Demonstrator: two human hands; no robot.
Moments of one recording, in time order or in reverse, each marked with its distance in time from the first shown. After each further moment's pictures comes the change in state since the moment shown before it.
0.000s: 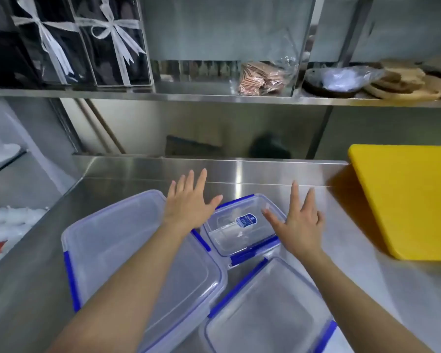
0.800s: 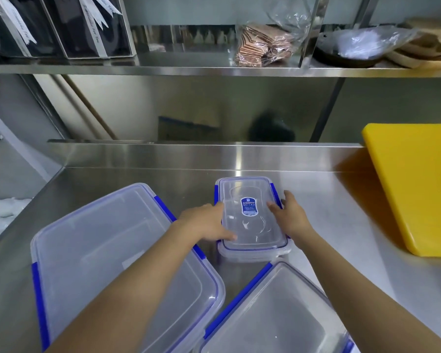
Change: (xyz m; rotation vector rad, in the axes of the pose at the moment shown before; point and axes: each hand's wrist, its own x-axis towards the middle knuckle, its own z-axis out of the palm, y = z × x) left_hand 0.016 0.023 0.030 -0.093 -0.620 0.084; right_hand 0.055 0.007 0.039 0.567 -0.328 0.240
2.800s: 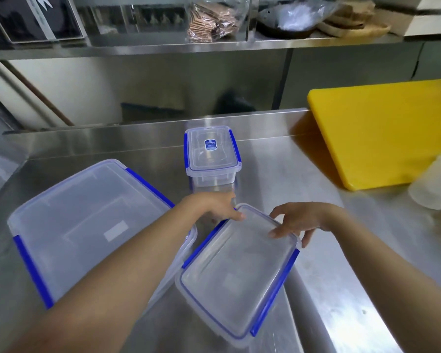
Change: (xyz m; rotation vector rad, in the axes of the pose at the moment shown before) left_hand -0.041 0.074 0.040 0.013 -0.247 0.134; right_hand -0.101 0.050 -0.086 -0.506 -0.628 0.234
